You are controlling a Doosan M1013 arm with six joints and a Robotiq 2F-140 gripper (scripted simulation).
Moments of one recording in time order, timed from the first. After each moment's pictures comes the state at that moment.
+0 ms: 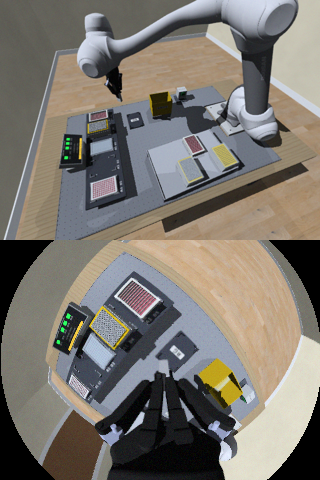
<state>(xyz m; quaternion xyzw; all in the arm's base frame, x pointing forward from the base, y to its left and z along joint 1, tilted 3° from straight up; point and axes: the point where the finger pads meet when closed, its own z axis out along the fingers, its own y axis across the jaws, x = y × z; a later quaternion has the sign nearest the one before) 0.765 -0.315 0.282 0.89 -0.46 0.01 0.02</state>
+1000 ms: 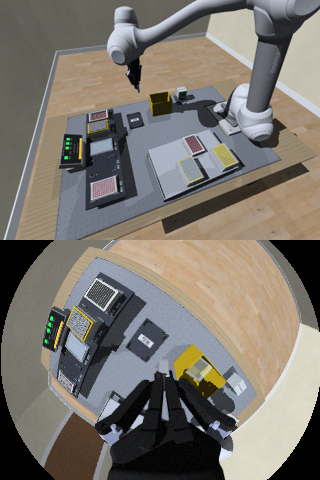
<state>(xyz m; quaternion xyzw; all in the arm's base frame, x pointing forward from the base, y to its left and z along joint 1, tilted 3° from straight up) 0.636 -0.338 0.287 0.87 -0.49 0.01 0.02</state>
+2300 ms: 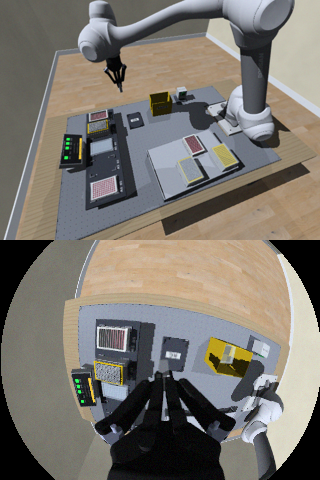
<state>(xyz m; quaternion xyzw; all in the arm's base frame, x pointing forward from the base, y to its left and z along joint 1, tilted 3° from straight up) 0.734 -0.368 0.312 0.71 -0.71 0.03 0.01</state>
